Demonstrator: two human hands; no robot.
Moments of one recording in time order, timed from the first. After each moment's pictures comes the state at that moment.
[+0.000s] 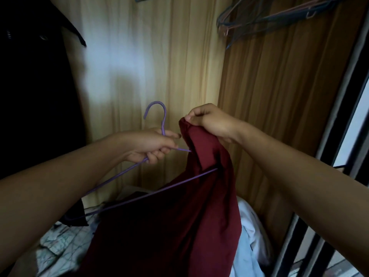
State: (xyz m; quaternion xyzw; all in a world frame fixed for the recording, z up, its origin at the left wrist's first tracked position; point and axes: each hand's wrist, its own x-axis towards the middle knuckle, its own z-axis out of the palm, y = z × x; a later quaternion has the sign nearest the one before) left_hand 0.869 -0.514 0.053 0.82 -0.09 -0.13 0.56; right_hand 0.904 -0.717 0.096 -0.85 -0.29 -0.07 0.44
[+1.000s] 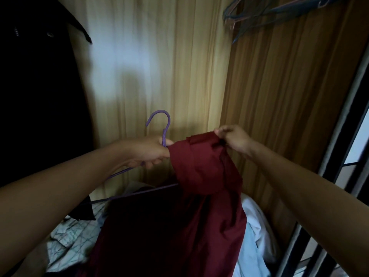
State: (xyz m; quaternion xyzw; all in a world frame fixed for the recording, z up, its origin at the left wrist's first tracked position) left_hand 0.861 -0.501 0.031 0.88 -0.15 -0.11 0.44; right_hand 0.952 -0.771 0.029 -0.83 -0.16 -0.08 0.53
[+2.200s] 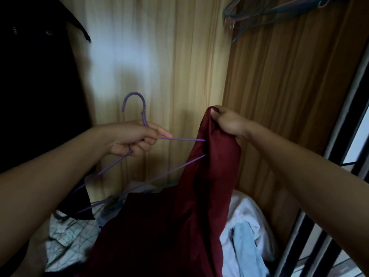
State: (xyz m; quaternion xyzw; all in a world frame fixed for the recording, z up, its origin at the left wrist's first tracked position) left_hand 0.871 -0.464 0.056 0.77 -0.09 -0.15 0.61; right_hand 0.945 -0.746 0.081 -0.89 -0.19 -0.12 0.39
